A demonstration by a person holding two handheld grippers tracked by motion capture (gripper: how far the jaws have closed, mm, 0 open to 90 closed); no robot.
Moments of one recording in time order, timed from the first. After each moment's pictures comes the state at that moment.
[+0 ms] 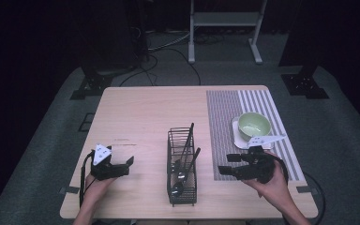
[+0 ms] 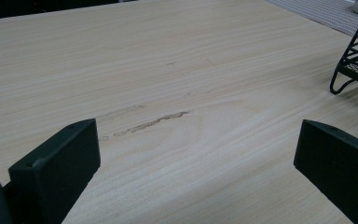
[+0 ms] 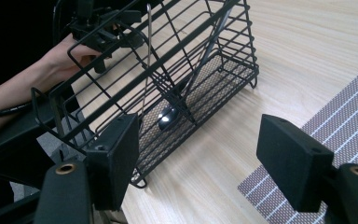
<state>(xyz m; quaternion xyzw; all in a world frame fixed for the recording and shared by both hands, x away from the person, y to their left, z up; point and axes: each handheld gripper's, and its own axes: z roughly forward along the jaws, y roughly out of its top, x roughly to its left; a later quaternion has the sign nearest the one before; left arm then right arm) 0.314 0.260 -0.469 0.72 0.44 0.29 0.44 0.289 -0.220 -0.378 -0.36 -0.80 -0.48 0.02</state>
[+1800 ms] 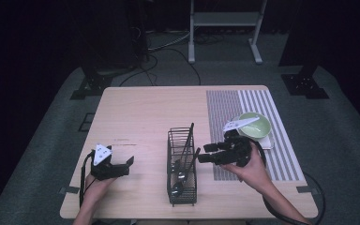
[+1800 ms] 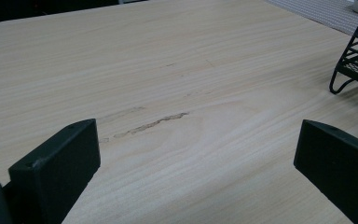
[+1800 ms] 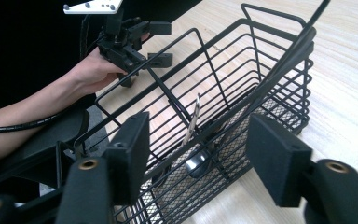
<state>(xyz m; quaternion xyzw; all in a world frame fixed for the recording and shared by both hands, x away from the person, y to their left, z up) 0.314 0.260 -0.469 0.72 0.44 0.29 0.44 0.324 -0.164 -0.354 -0.32 -0.81 -0.48 0.07</state>
